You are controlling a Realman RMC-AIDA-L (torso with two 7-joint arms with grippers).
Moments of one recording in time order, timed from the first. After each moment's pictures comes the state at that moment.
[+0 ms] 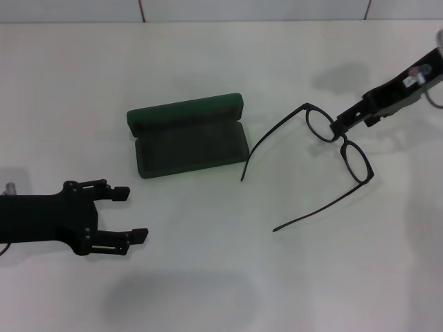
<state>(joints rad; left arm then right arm) -0.23 -2.05 0.92 0.98 2.01 1.61 -1.44 1.06 1.90 -0.99 -0.59 -2.47 -1.48 2.50</state>
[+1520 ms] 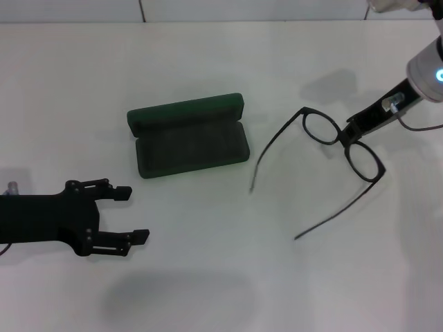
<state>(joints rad) -0.24 -2.05 0.92 0.97 2.00 1.61 -1.40 1.03 1.97 -1.12 -0.59 -2.52 -1.31 2.52</state>
